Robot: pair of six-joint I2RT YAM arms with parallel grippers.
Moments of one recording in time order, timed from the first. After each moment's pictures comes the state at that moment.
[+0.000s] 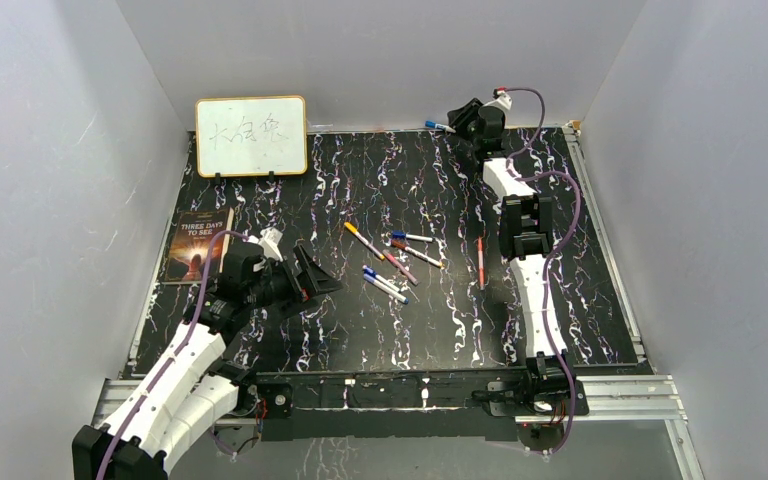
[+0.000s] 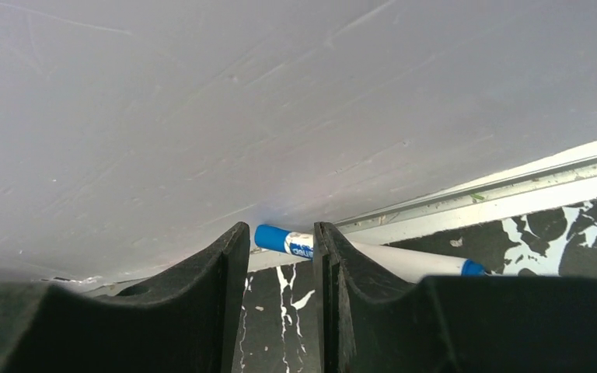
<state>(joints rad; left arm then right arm) -0.35 0.77 0.53 -0.46 0.45 -0.89 0.07 2.85 2.45 0.28 -0.07 0.68</state>
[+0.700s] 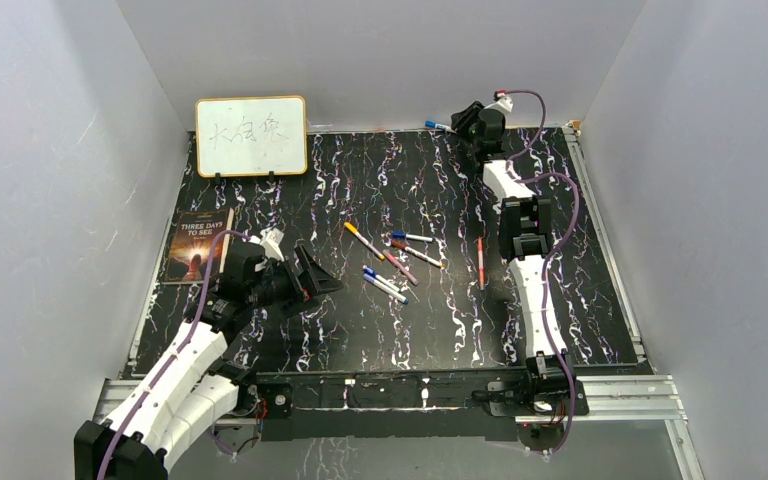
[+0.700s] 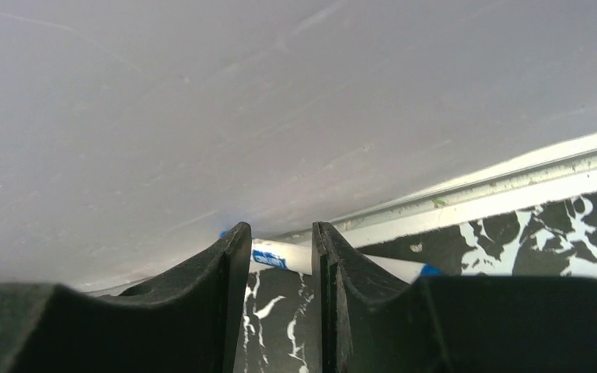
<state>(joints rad) -0.35 0.78 0.51 -0.42 0.46 -0.89 0.07 2.88 2.50 0.28 -0.03 0.63</state>
